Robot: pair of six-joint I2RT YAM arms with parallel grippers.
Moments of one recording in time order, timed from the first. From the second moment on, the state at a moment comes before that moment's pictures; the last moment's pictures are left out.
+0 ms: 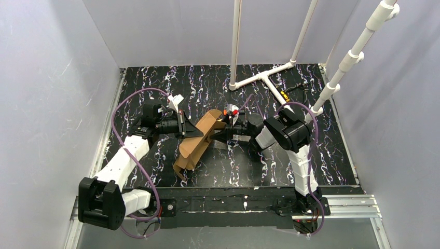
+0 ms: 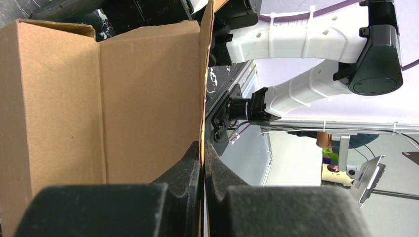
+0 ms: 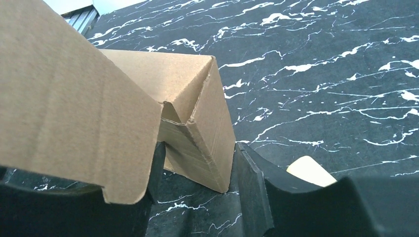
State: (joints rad) left arm -0.22 1.16 0.78 -0.25 0.95 -0.61; right arm 0.61 2.22 0.85 1.43 -0.90 0.26
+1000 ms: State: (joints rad) left arm -0.21 1.22 0.78 -0.22 0.98 -0.63; right arm 0.62 2.23 0.92 1.43 -0.90 0.26
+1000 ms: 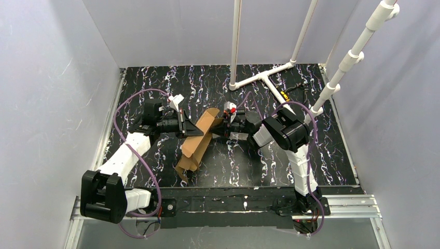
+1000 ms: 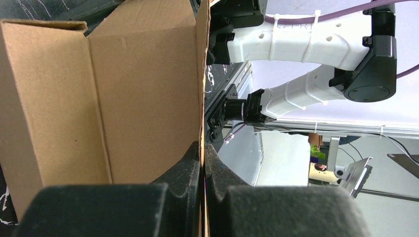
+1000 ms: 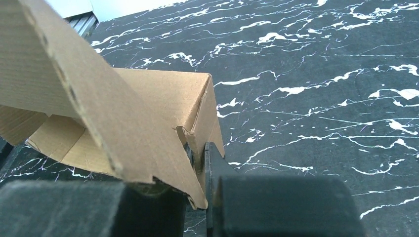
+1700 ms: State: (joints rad) left arm -0.19 1.21 0.83 -0.18 0.97 -0.69; right arm 0.62 1.55 0.90 0.20 -0.72 -0.40
